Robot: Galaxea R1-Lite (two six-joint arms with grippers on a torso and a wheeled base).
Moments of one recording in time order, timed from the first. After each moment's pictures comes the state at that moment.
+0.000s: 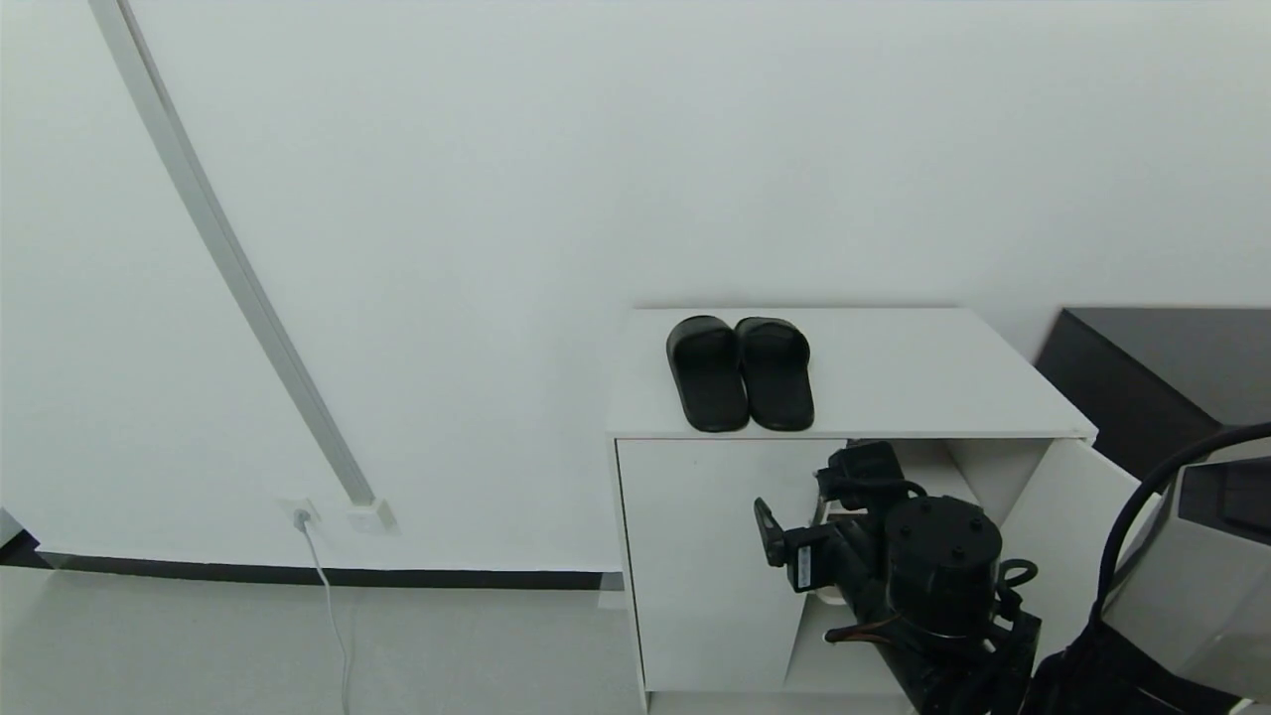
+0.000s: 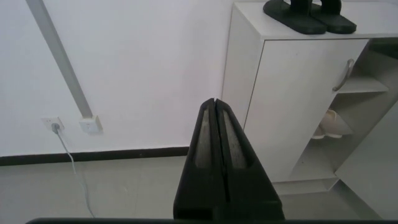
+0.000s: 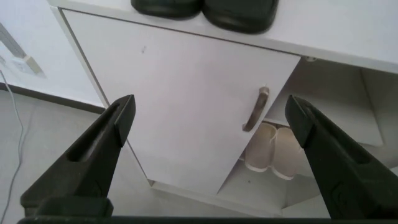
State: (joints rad) left arm 0.00 0.00 0.00 0.00 -0.06 -0.01; right arm 0.80 2.06 -0.54 -1.38 -0.58 0.04
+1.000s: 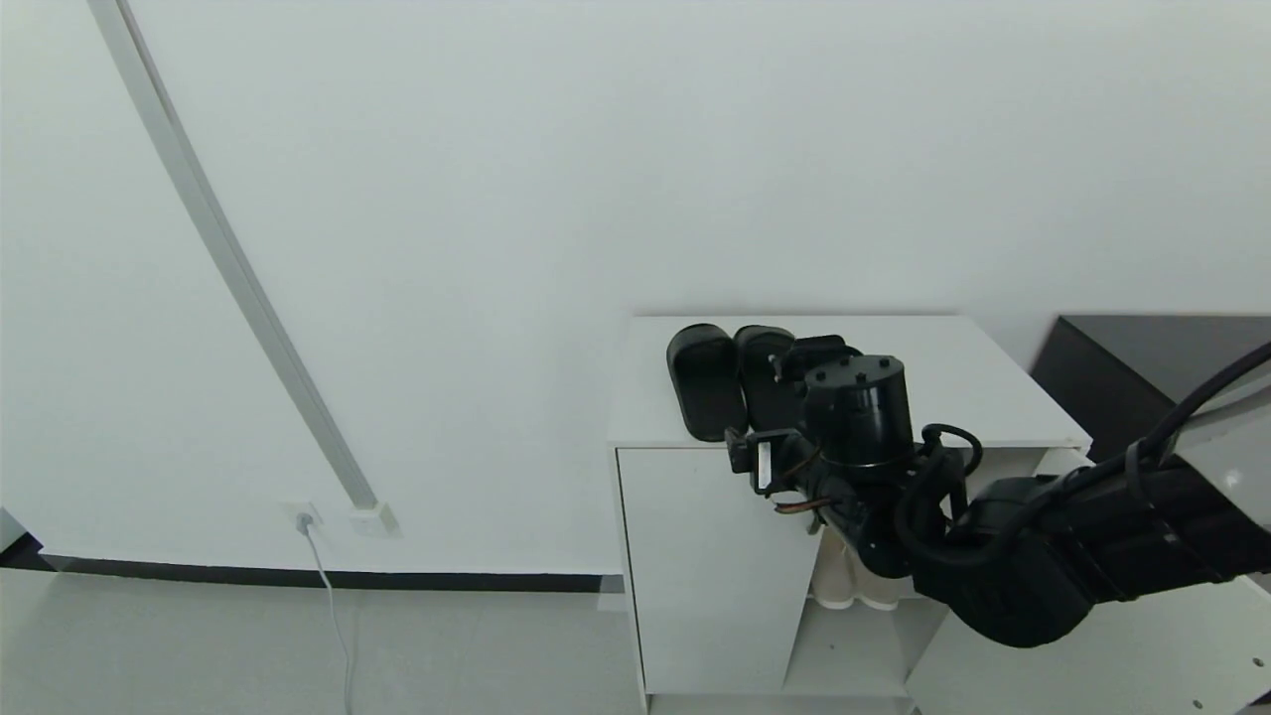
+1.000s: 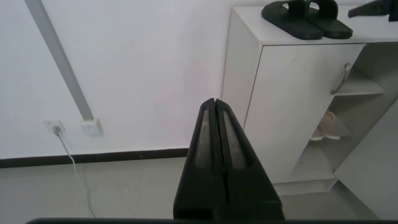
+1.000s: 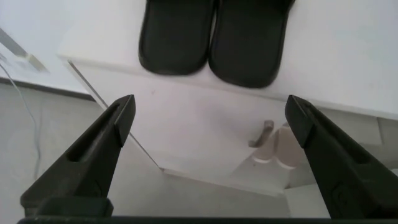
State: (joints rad) left arm 0.00 0.00 0.00 0.00 -0.06 0.00; right arm 0.76 1.98 -1.05 -0.64 -0.56 0.18
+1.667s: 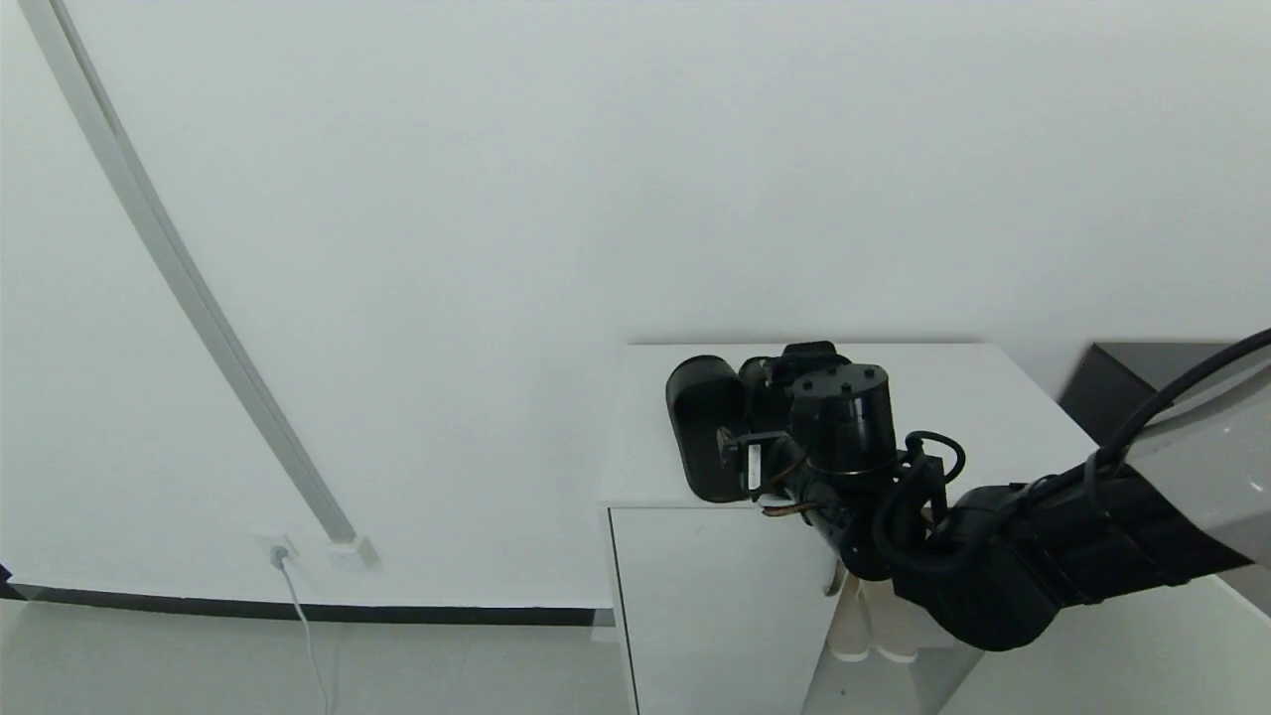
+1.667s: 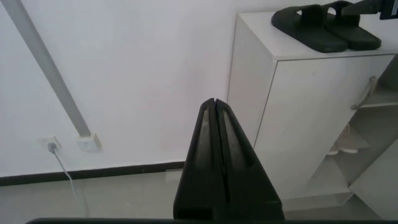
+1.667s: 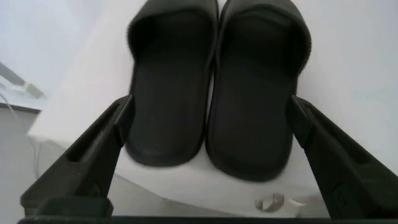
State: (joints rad) left arm 0.00 0.00 0.00 0.00 -0.06 0.02; right arm 0.76 2.02 -1.05 -0.71 -0.56 0.18
